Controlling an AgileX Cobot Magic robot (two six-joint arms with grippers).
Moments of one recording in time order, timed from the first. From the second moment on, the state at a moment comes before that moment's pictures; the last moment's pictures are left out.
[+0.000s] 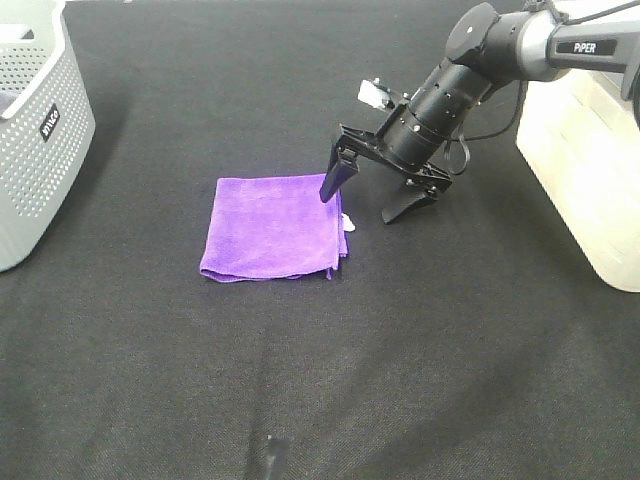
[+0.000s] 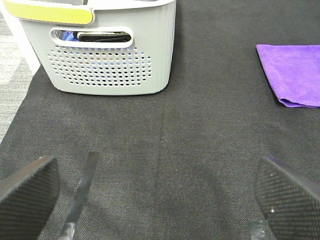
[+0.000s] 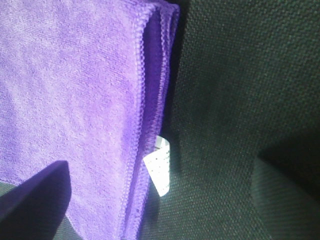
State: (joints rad) left arm -0.01 0.00 -0.49 0.06 1.05 -0.04; right arm 0.28 2.49 -1.99 0.54 1.06 -0.15
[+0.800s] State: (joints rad) left arm -0.01 0.00 -0.49 0.06 1.05 -0.04; right arm 0.45 2.57 -2.01 0.65 0.94 -0.15
